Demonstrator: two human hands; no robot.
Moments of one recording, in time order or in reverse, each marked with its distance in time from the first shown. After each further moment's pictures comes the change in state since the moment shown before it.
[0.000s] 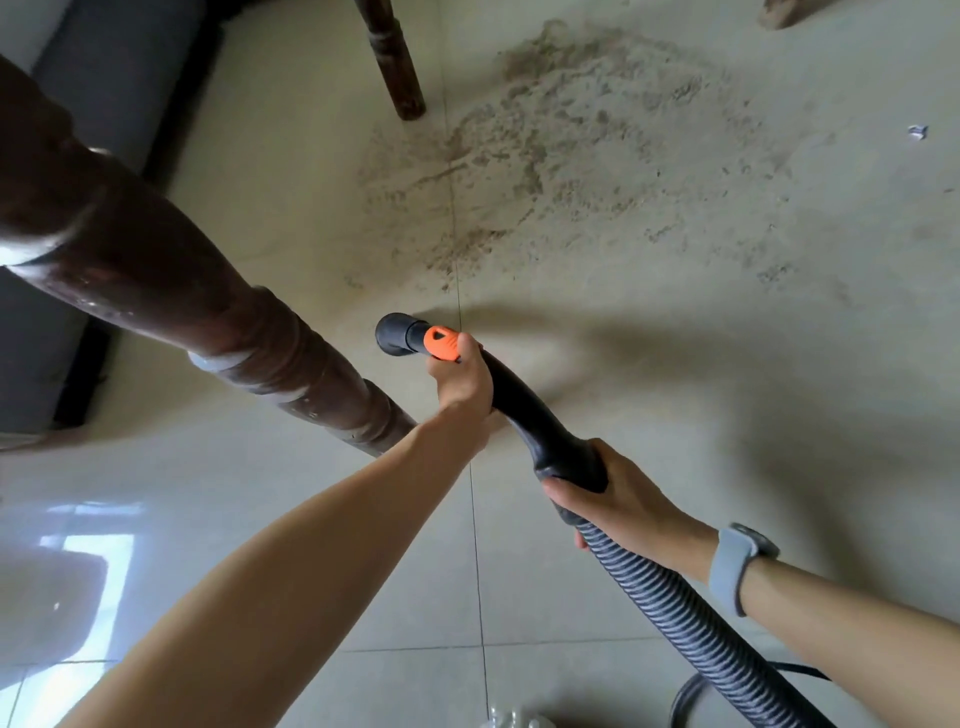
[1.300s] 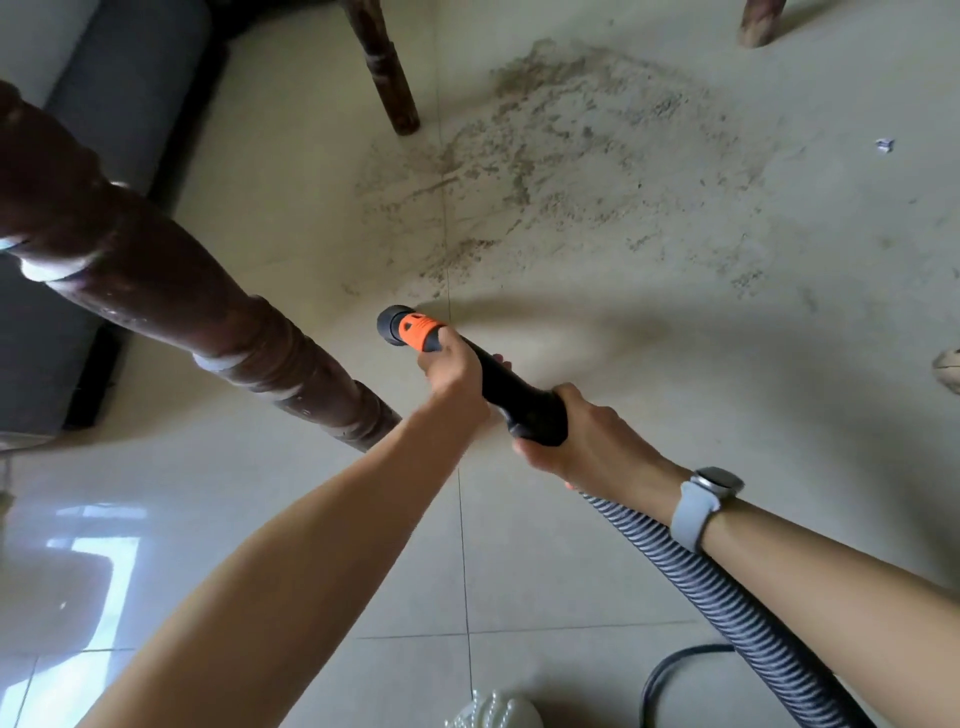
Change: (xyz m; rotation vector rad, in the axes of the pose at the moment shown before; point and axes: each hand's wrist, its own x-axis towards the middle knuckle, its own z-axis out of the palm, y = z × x) left_hand -0.045 0.036 0.008 -0.237 0.038 -0.145; right_hand -0.001 -0.052 -0.015 -0.527 0.138 -0.036
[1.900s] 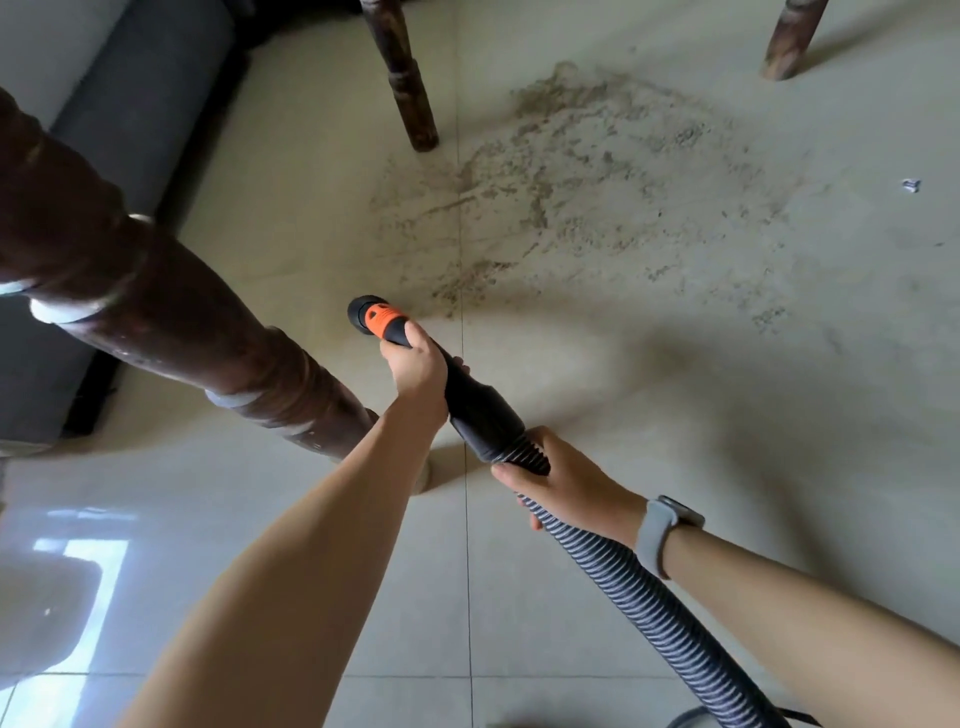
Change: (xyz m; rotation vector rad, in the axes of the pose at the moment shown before) left_hand 0.055 0.031 -0.017 0.029 0.020 0.205; right_hand 0.043 0.007 0.036 0.296 -0.221 -0.076
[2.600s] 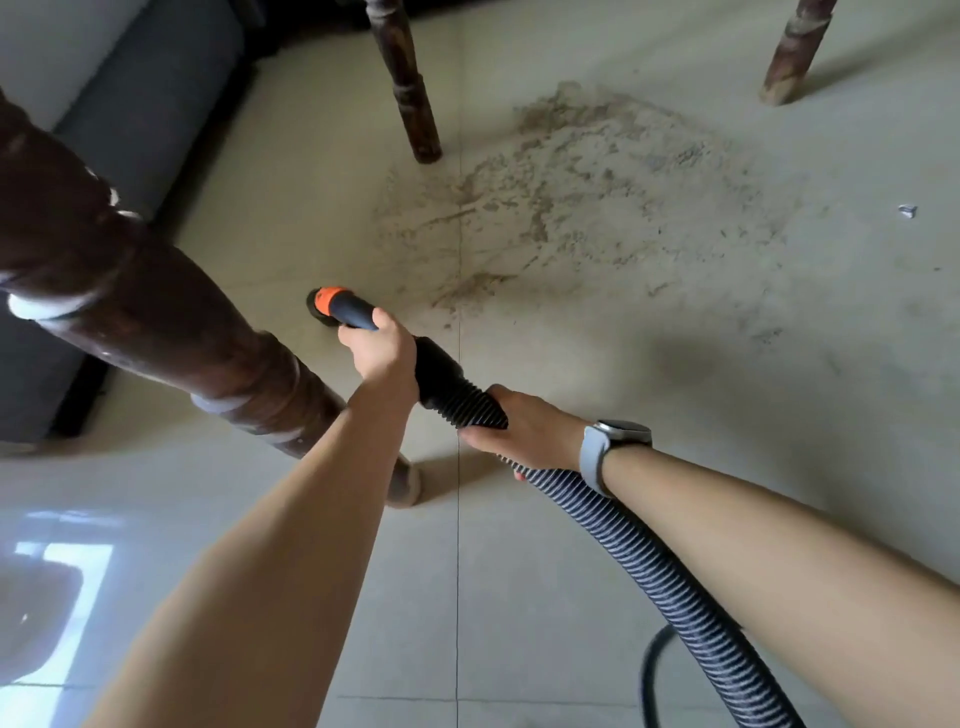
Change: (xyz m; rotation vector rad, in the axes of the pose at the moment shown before) left_hand 0.026 0.029 -0.003 0.148 0.186 0.113; right_hand 0.049 -0.049 -0.021 -0.343 -0.092 0.004
